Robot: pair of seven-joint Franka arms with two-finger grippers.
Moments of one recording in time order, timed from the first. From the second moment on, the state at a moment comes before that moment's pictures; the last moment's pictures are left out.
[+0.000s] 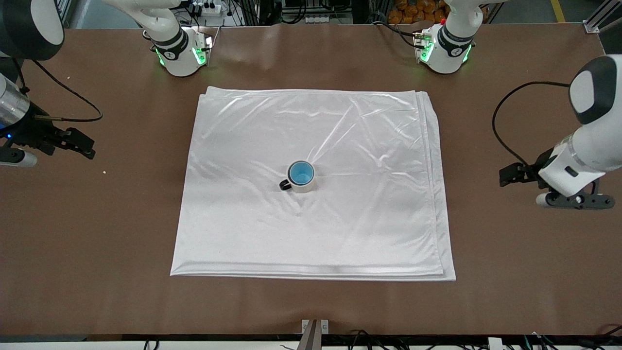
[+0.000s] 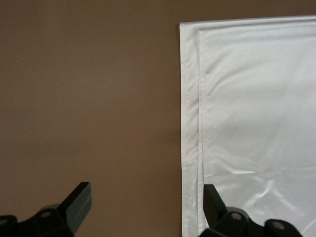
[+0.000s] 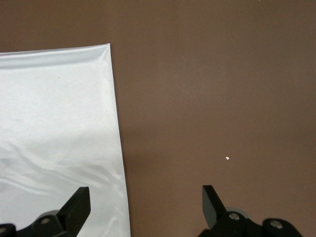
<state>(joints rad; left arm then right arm) 0.10 0.20 -0.16 -1.62 0.04 1.82 0.00 -0.04 0.00 0.04 -1.74 -0.05 1.79 0.11</state>
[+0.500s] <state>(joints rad) 0.07 0.08 -0.11 -1.60 0.04 1.68 0.00 -0.04 0.00 0.04 -1.74 -0.05 1.79 0.11</state>
